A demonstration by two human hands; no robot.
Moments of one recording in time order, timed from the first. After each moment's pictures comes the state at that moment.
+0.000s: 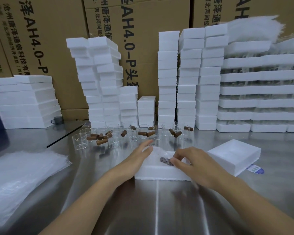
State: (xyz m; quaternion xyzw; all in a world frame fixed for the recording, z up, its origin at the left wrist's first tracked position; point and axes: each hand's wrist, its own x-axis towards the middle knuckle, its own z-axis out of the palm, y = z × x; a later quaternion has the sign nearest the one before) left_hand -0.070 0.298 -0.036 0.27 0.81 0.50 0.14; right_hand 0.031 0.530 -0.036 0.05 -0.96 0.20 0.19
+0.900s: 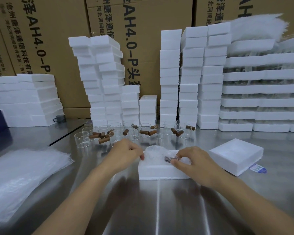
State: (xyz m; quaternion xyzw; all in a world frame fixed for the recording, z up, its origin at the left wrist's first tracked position) left_hand -0.076 0.267 -0.015 0.24 0.89 0.39 -0.02; right_hand 0.026 0.528 -0.042 0.02 -0.95 0.24 0.17
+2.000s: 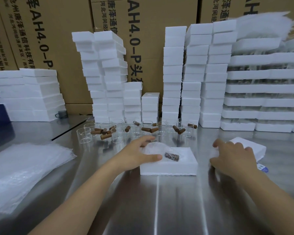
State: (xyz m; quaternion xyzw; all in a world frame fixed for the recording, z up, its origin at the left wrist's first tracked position) left_hand -0.075 0.281 -0.027 0.32 0.85 0.42 0.04; right_hand 0.036 0.585 -0.034 -0.27 -0.95 -0.02 0.14
